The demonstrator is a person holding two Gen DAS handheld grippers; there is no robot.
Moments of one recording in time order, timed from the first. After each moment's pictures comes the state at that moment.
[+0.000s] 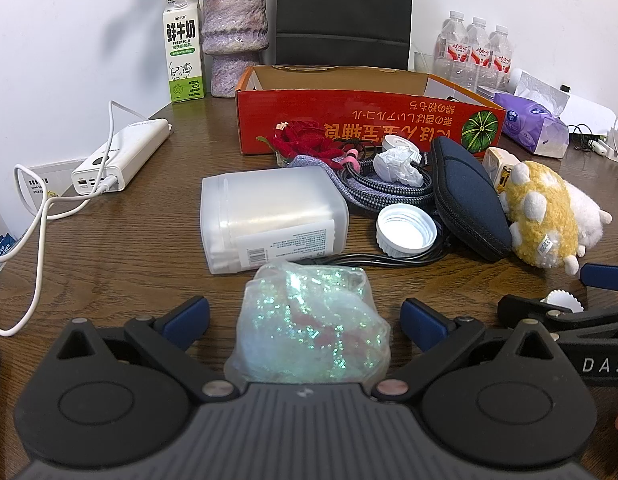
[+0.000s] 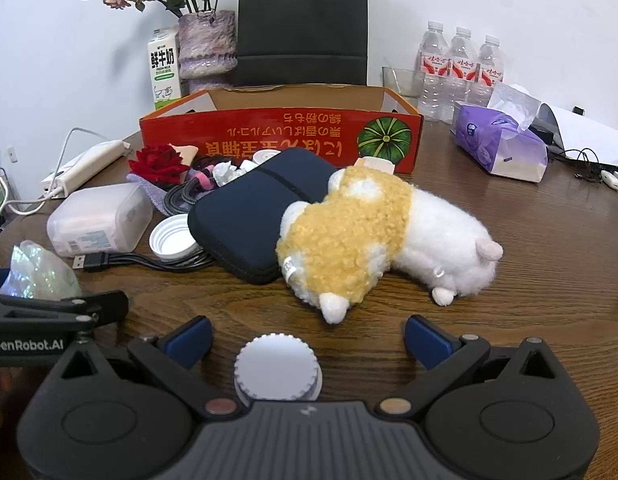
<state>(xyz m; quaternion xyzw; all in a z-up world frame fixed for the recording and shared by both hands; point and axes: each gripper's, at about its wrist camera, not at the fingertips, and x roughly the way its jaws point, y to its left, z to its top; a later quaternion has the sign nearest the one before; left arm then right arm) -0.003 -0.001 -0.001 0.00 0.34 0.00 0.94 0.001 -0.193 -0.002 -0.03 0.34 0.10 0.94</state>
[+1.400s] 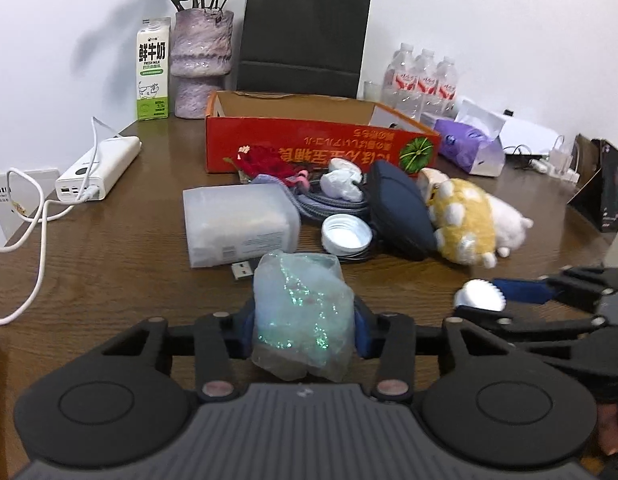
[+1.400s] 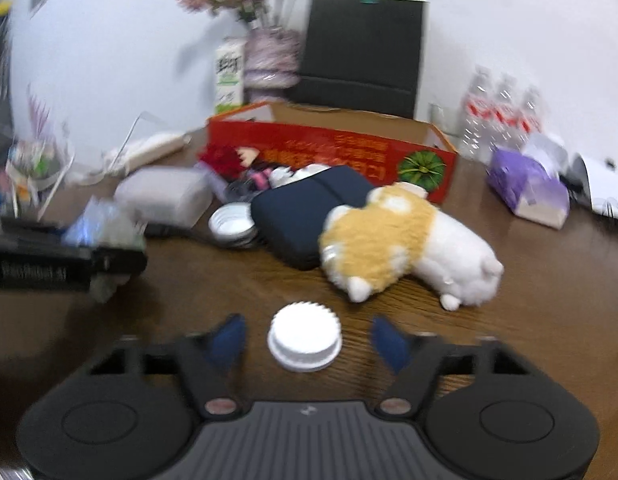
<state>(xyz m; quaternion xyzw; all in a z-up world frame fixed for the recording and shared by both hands) -0.058 0.008 0.014 -0.03 0.30 -0.08 0.95 -0.043 -0.192 0.005 -0.10 0.30 0.17 0.93</state>
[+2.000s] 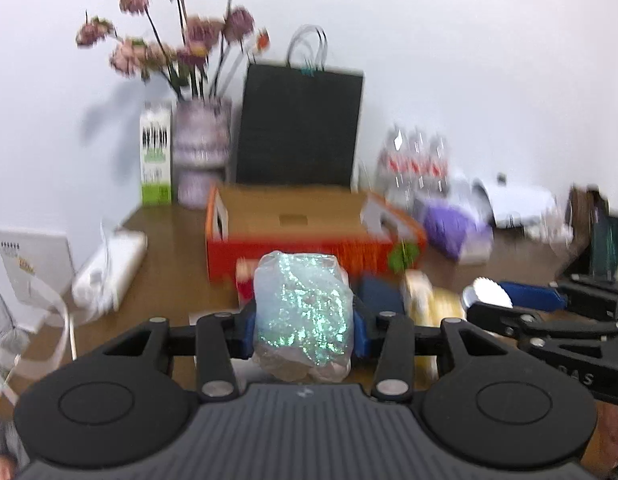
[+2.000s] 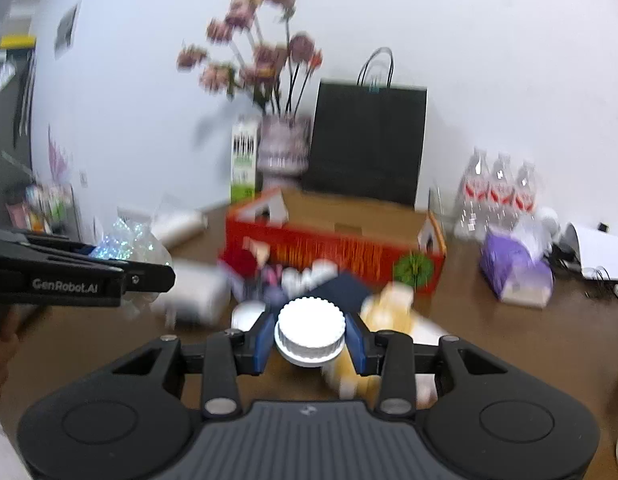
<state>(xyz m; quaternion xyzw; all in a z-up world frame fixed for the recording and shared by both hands) -0.037 0.005 0.111 -0.04 0.21 -0.07 0.97 -0.051 -0.211 0.090 -0.06 0.20 0.20 0.96</state>
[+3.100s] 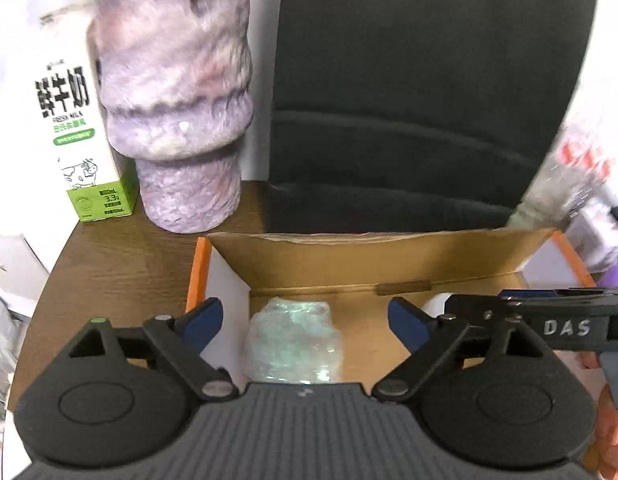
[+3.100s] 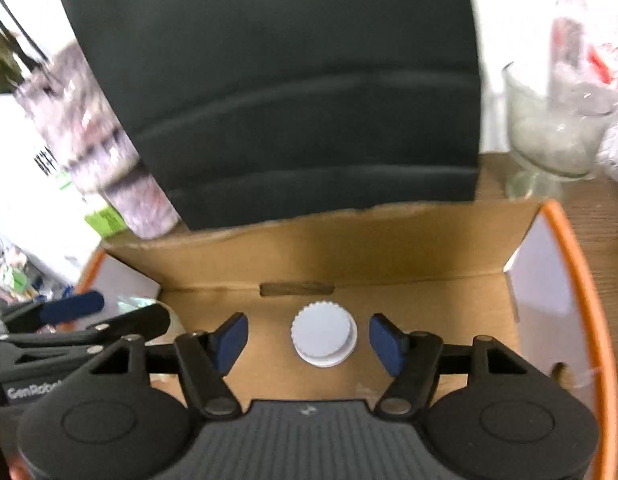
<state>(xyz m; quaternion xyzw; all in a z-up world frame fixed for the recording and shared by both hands) 0.364 0.039 0.075 -0.03 0.40 -0.03 0.92 0.420 -0.153 0.048 0.09 0.45 0.18 0.87</state>
